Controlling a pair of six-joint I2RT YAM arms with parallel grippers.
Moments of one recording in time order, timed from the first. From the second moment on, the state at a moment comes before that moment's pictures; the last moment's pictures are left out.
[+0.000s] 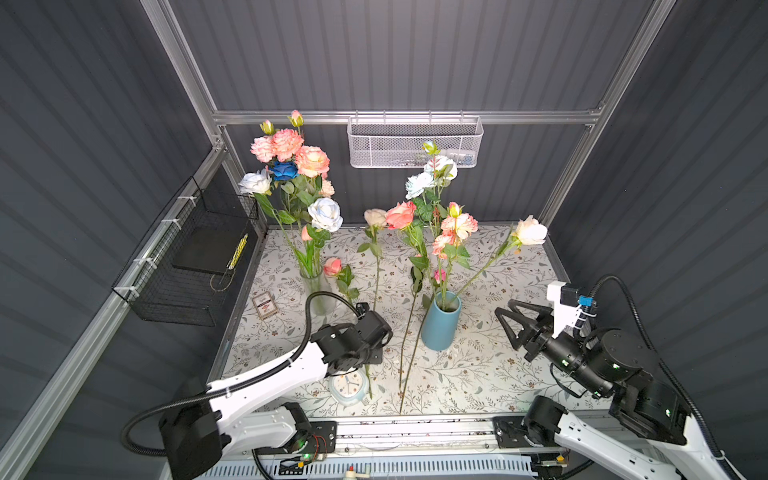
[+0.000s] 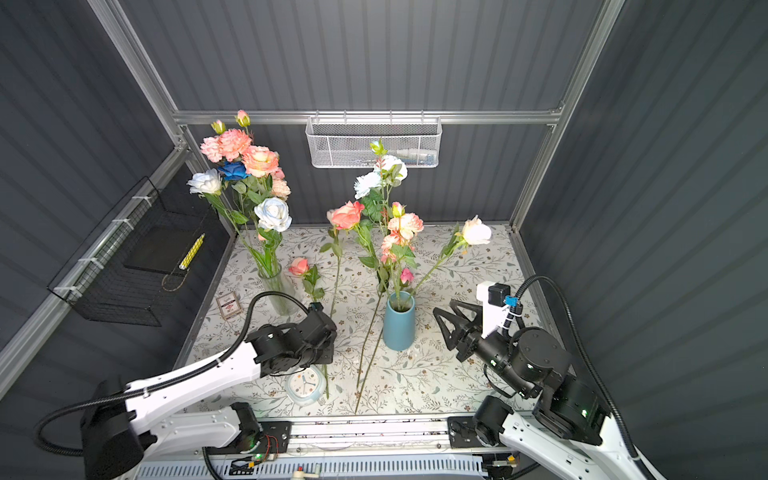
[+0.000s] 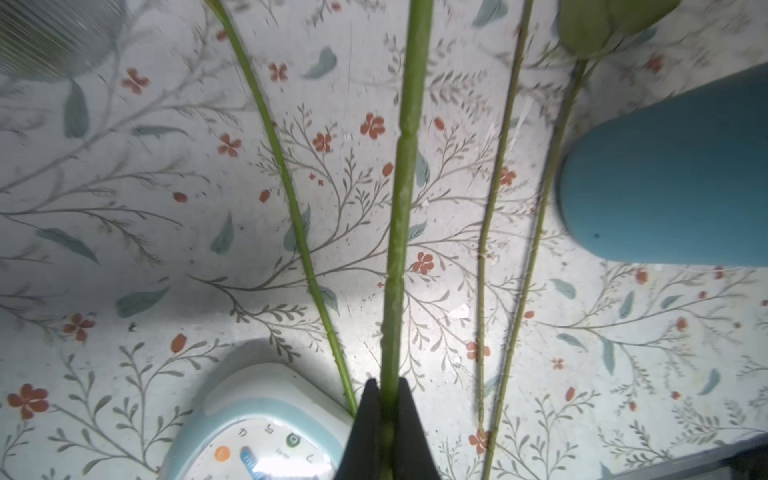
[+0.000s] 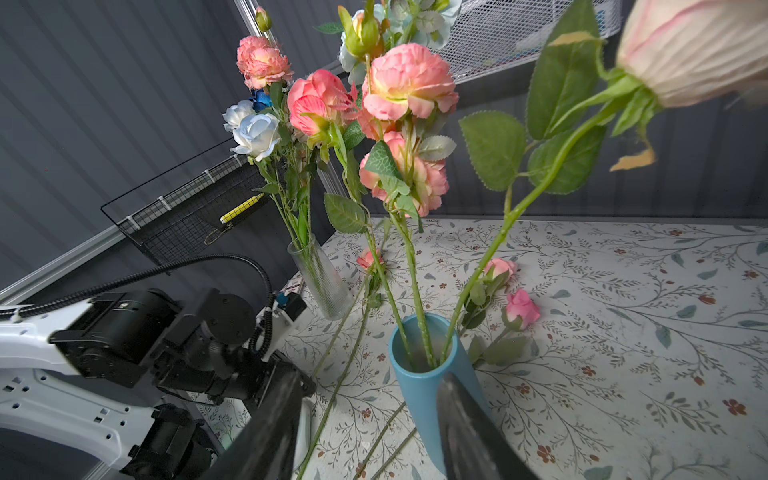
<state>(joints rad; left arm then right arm) -0.97 1.11 0.81 -0.77 -0.25 -0.82 0.85 0.42 0.90 -0.56 0.16 0.39</state>
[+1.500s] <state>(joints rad) -0.98 0.87 0.96 -0.26 0.53 -0.37 0.85 1.01 1.44 -0.34 -0.26 0.34</state>
